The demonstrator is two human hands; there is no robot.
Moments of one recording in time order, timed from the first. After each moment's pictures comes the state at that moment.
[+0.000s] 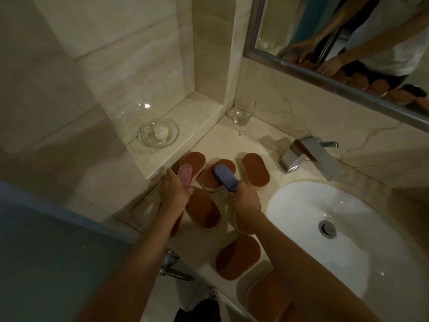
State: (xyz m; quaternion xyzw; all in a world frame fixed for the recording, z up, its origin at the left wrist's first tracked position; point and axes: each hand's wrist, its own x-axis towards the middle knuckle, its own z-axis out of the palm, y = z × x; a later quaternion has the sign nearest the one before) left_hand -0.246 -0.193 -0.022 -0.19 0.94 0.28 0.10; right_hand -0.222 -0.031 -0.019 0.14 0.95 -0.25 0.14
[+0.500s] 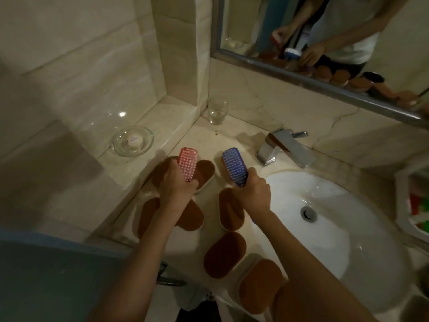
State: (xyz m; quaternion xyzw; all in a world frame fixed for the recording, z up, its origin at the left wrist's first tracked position) left_hand -0.235 -0.145 0.035 -0.08 0.93 0.34 0.06; right_hand -0.197 0.015 0.018 0.20 0.93 -0.31 -0.01
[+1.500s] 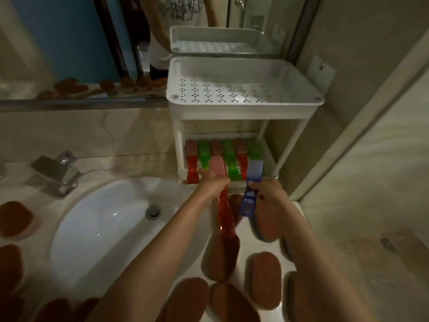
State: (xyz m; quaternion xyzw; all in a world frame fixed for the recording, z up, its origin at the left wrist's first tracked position) left_hand 0.007 0.368 0.064 0.14 0.78 0.46 0.40; right_hand 0.115 0.463 0.036 0.51 0.55 -0.64 -0.15
